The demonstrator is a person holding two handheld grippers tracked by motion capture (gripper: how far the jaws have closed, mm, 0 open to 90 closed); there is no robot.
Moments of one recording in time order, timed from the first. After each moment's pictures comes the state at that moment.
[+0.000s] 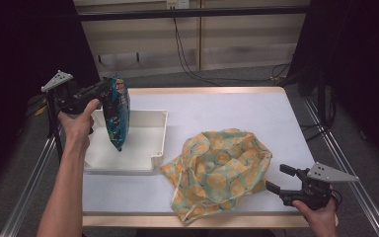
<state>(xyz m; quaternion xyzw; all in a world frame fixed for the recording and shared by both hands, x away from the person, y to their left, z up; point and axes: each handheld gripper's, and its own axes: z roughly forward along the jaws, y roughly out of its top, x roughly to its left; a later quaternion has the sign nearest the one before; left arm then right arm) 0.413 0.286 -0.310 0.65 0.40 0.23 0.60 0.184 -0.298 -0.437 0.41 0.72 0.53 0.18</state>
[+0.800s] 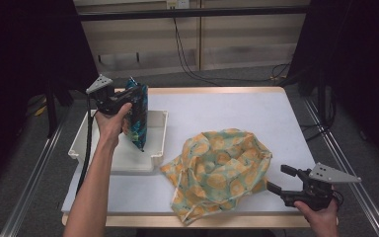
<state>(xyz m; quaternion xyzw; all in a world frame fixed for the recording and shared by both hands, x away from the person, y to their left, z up) 0.447 0.219 -0.354 0.68 0.36 0.18 0.61 0.182 -0.300 -0.436 0.41 0.72 0.54 0.18</state>
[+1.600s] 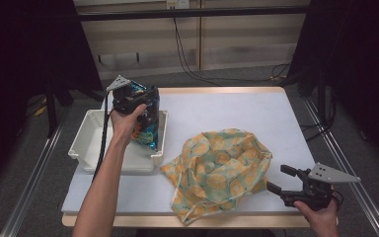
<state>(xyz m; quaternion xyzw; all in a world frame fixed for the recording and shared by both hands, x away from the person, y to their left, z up) 0.461 0.186 -0.371 0.71 0.36 0.16 0.59 0.183 -0.300 -0.437 0.41 0.72 0.53 0.18</state>
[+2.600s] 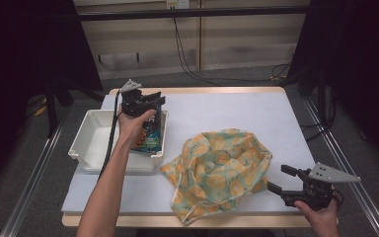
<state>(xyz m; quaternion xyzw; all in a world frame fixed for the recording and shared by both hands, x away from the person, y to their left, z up) 0.467 0.171 -0.387 0.74 0.37 0.16 0.54 0.184 -0.302 -0.438 0.41 0.72 0.53 0.18</state>
